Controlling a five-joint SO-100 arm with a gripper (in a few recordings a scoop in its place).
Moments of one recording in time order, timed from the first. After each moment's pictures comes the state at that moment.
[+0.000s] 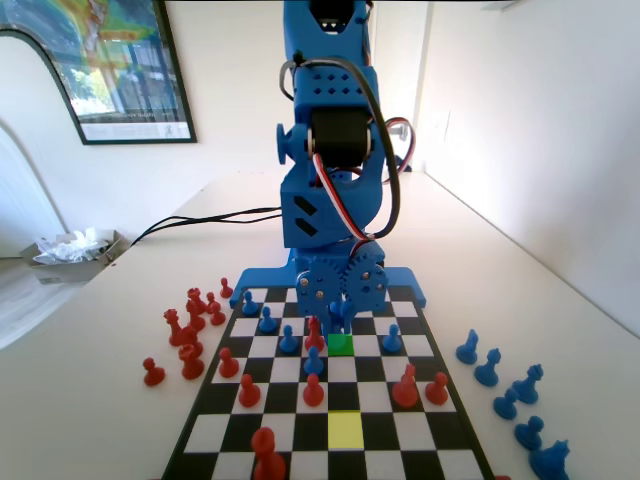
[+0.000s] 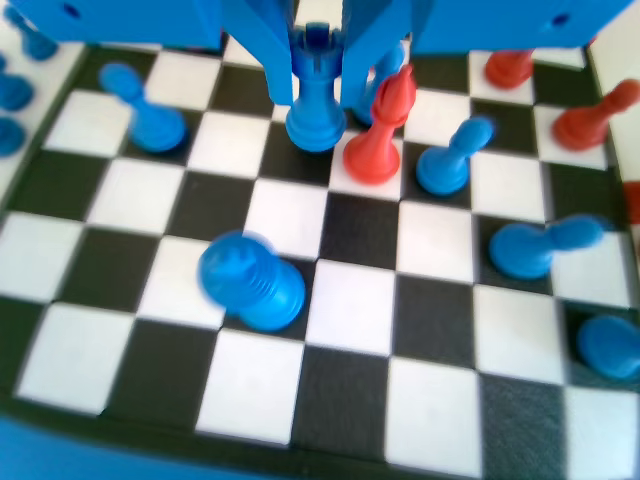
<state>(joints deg) -0.6 85.7 129.3 35.2 -98.3</state>
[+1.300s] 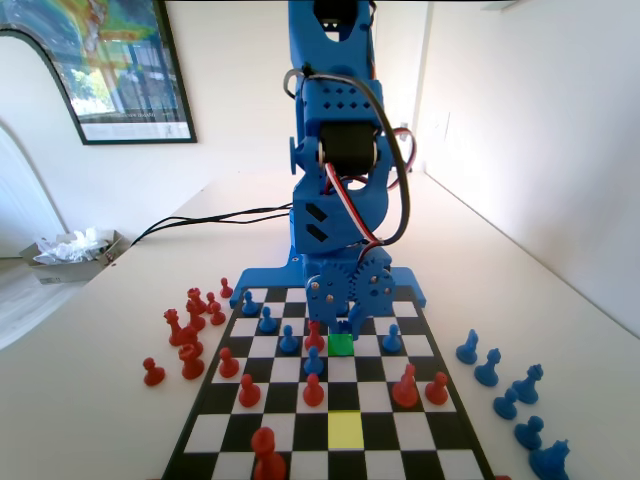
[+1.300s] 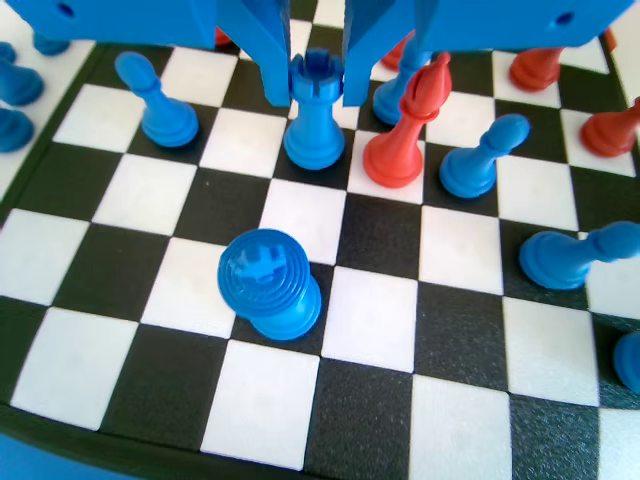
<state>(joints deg) -2.2 85.7 131.4 31.5 -97.8</state>
